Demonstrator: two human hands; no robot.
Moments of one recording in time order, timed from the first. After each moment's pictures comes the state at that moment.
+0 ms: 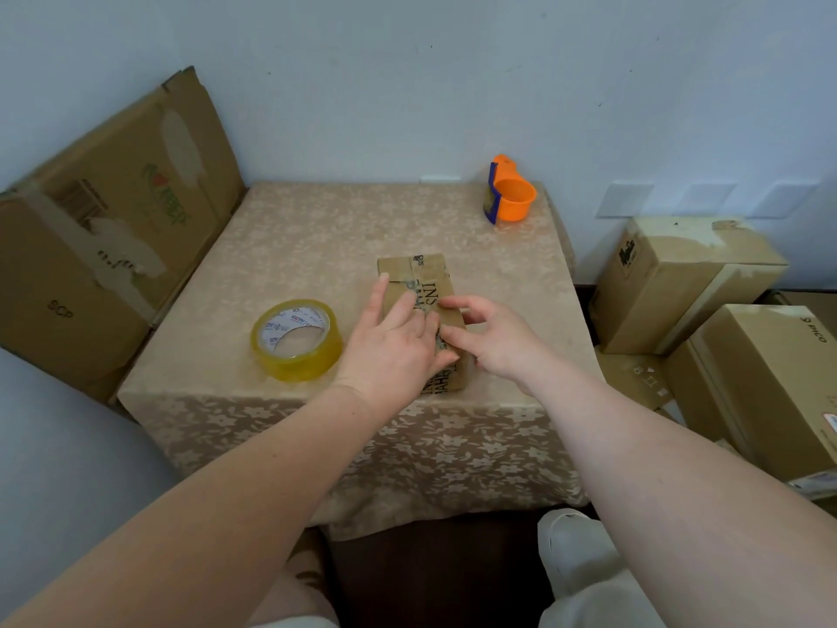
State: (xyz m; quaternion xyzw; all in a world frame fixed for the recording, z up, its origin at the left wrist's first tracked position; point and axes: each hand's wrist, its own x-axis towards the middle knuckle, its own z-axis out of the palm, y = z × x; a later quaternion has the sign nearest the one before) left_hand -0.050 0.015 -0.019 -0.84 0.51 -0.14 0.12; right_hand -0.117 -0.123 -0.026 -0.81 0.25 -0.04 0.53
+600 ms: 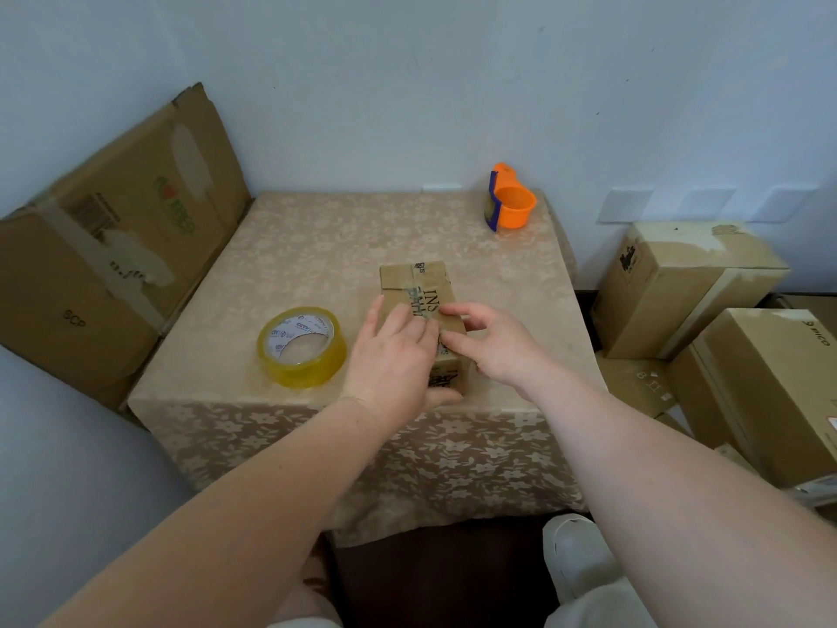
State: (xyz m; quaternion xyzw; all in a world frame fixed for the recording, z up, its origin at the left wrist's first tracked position) left_hand -0.055 0.016 -0.019 -0.86 0.50 -0.11 0.05; right_hand -0.118 -0.121 -0.025 -0.81 0.26 -0.05 0.53
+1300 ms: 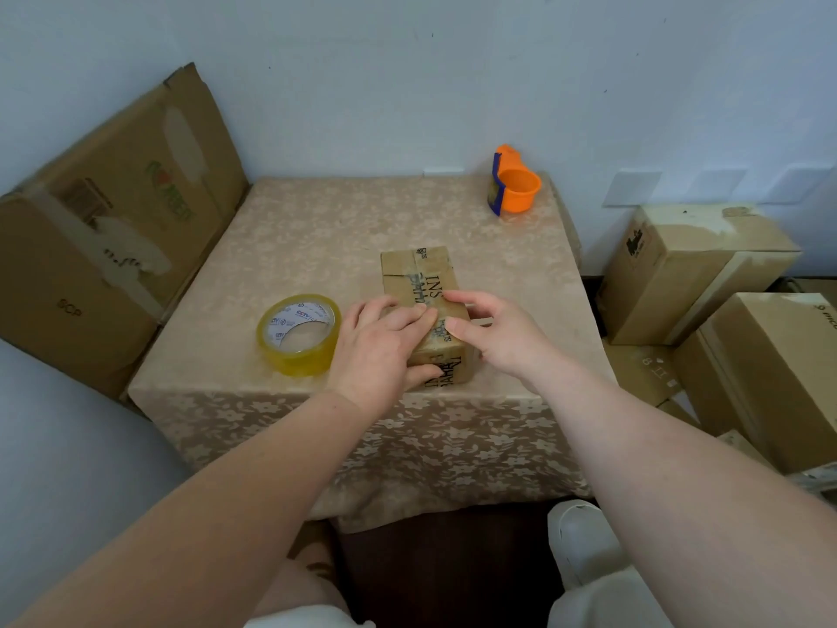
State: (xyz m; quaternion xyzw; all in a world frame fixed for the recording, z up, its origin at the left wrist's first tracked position) left_hand -0.036 0.031 -0.038 -0.86 0.50 -0.09 -0.09; right_hand -0.121 -0.120 -0.031 -0.78 0.25 -0.06 0.57
